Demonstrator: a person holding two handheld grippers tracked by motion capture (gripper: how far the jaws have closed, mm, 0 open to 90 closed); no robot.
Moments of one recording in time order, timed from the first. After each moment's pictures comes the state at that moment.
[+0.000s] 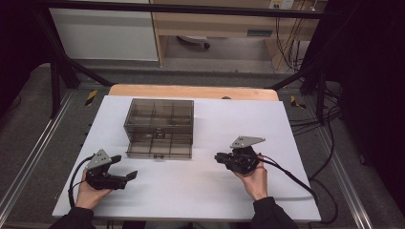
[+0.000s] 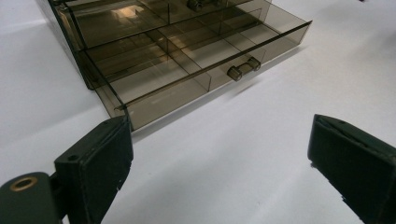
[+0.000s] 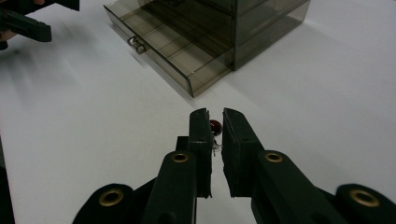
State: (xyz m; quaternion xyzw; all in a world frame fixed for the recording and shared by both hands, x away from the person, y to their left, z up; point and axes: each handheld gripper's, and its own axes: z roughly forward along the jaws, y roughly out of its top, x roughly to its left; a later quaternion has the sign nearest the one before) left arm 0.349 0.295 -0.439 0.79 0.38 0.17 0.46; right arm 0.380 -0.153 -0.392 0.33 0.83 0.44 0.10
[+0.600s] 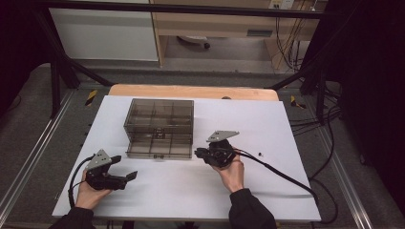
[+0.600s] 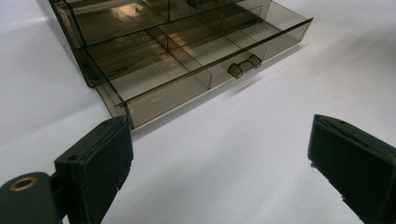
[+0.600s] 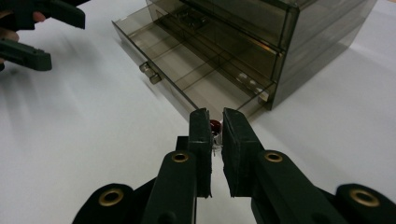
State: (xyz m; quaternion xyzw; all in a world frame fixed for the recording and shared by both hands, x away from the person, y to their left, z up) left arm 0.349 0.295 -0.440 0.79 0.38 0.17 0.45; right arm 0.403 -0.093 -0.397 0.32 0.83 0.44 0.09
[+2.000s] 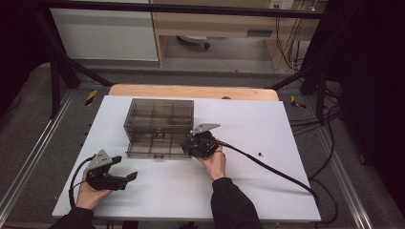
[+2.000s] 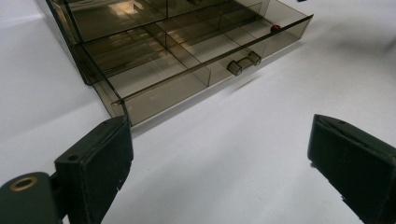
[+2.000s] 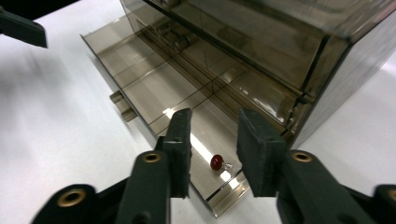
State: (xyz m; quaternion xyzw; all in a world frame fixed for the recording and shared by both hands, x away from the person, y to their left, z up) left arm 0.349 0.295 -0.442 0.79 0.37 0.16 0.45; right arm 0.444 -0.049 -0.419 0.33 0.83 0.44 0.10
